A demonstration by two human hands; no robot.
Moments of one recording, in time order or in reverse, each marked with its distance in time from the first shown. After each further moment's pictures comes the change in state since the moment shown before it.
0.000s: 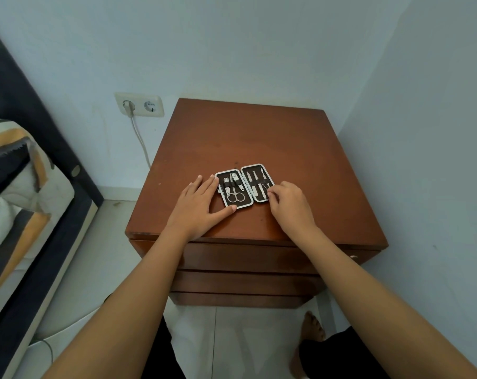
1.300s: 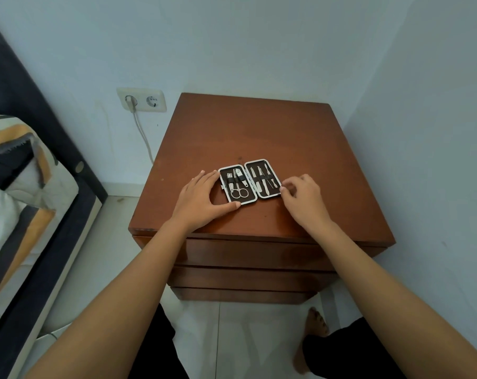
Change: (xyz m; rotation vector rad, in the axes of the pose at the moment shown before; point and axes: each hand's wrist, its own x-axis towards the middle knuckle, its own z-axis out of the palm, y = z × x) left_hand 0.007 0.001 -0.005 -0.202 0.011 -0.086; right_hand 0.003 0.018 -0.008 0.163 -0.043 0.145
